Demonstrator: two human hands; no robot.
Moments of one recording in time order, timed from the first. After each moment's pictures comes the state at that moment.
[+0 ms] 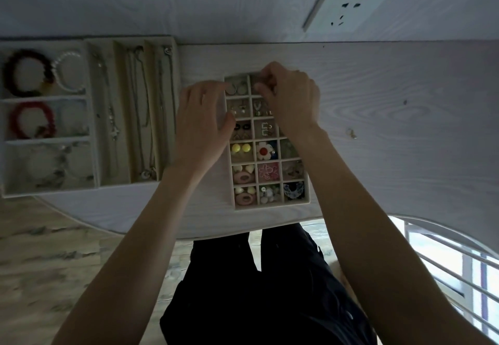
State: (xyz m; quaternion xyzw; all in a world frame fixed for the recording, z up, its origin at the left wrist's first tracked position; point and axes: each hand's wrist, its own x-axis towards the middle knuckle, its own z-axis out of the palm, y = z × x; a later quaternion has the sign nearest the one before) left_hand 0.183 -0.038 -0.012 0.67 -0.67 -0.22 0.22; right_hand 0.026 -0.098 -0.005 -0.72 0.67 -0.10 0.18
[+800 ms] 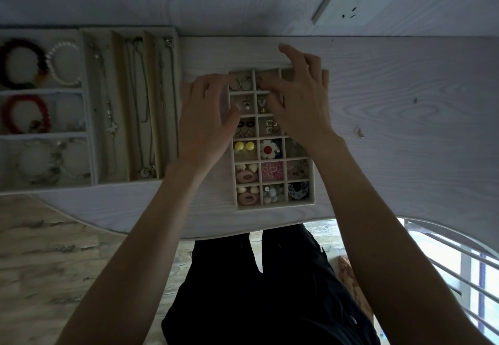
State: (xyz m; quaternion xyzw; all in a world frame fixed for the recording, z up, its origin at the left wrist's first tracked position) left_hand 0.180 -0.041 -0.014 0.68 -0.65 -0.24 0.25; right_hand 0.014 -0.087 -0.016 -0.79 0.60 -0.10 0.11
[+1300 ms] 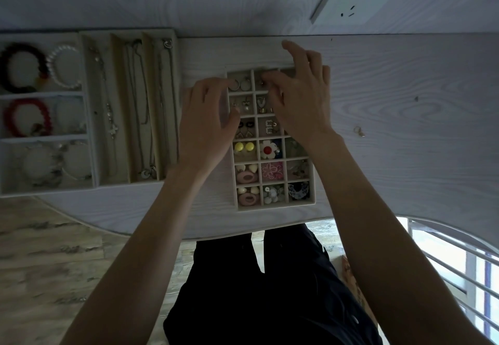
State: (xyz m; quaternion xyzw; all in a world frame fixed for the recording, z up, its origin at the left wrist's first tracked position) left_hand 0.179 -0.039 -0.016 0.68 -0.65 -0.24 0.23; right_hand 0.014 -0.091 -0.019 -0.79 0.60 -0.13 0.07
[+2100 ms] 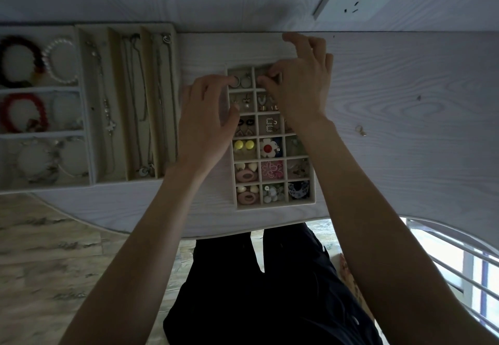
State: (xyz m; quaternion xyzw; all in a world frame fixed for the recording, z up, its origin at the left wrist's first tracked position) left_hand 0.179 -0.037 -0.017 0.68 -0.65 -0.24 0.24; right_hand 0.025 -0.109 -0.012 -0.74 0.66 -0.09 0.11
